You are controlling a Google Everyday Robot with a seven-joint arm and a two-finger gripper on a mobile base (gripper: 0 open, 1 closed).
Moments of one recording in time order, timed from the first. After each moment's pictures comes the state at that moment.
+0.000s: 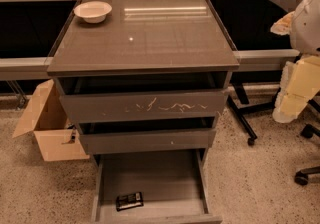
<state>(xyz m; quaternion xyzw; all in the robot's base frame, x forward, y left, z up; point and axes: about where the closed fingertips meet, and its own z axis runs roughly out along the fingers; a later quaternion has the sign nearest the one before) 0.438 -0.216 0.977 -0.60 0.78 -0.04 0.16</state>
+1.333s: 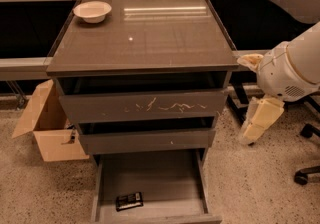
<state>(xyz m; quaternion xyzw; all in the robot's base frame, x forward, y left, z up) 0.460 -0.183 0.888 -0.63 0.73 0.05 0.25</state>
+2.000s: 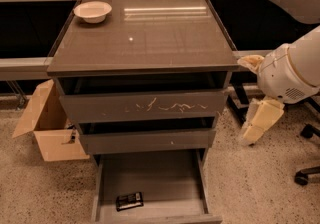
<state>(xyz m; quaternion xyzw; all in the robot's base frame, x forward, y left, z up) 0.459 -0.182 0.886 -0.63 0.73 0.05 0.26</state>
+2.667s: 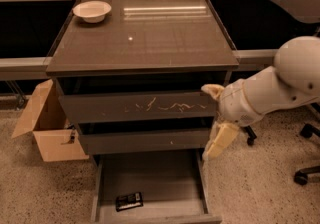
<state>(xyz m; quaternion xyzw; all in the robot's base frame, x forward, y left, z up) 0.477 -0.128 0.792 -0.64 0.70 0.15 0.29</state>
